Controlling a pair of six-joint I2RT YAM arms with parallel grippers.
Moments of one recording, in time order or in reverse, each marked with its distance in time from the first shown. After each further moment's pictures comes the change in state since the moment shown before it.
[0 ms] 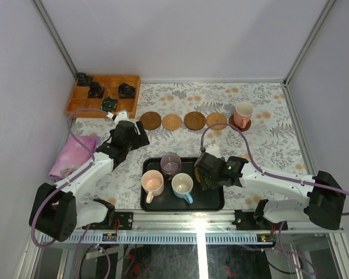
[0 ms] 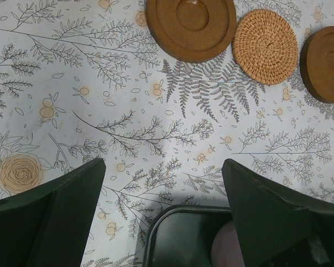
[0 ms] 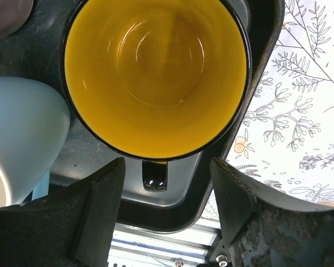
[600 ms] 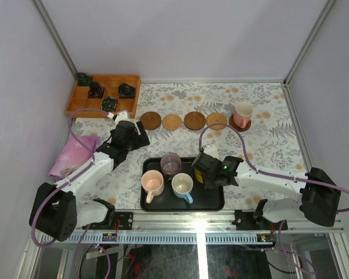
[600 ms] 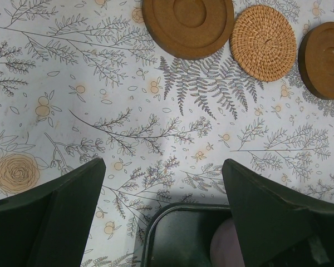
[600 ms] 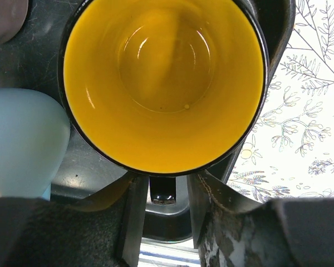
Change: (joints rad) left arm 0.000 0.003 0.000 0.000 0.015 0.000; right arm 0.000 0.057 0.000 0.039 0.007 0.026
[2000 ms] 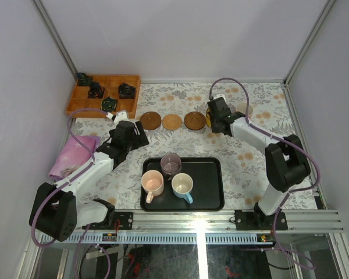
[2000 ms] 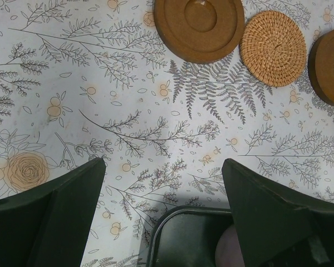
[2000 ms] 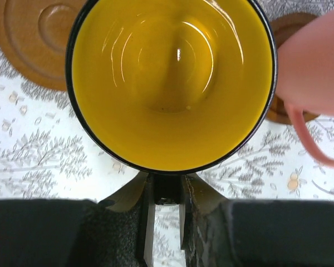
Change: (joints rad) left arm 0.000 0.000 0.000 -0.007 -0.036 0.001; right arm -0.558 0.394 0.372 0.348 0.020 -0.521
